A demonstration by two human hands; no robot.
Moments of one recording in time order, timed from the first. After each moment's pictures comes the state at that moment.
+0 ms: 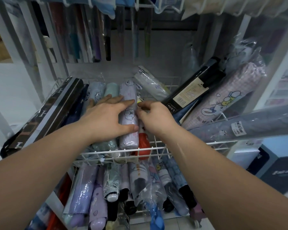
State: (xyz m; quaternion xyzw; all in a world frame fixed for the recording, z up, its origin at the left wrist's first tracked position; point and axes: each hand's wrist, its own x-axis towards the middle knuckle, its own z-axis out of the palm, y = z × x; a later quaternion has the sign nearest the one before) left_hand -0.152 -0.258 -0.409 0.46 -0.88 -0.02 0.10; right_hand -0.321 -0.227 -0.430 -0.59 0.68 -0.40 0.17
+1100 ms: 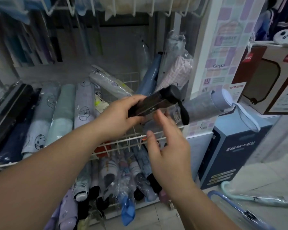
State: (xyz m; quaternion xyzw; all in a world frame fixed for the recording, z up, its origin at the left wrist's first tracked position) left_hand -0.280 -0.219 -0.419 0.23 -0.90 -0.24 0.28; right_hand -0.376 -0.064 -0.471 -0.50 0.64 -0.59 -0.01
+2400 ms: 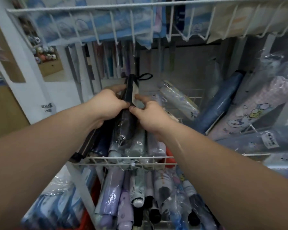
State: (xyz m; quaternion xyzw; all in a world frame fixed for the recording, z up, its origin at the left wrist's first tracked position) left_hand -0.107 -0.260 -0.347 0.50 -0.71 -0.33 0.38; right_hand -0.245 -0.255 -0.400 -0.60 0.55 -0.49 0.32
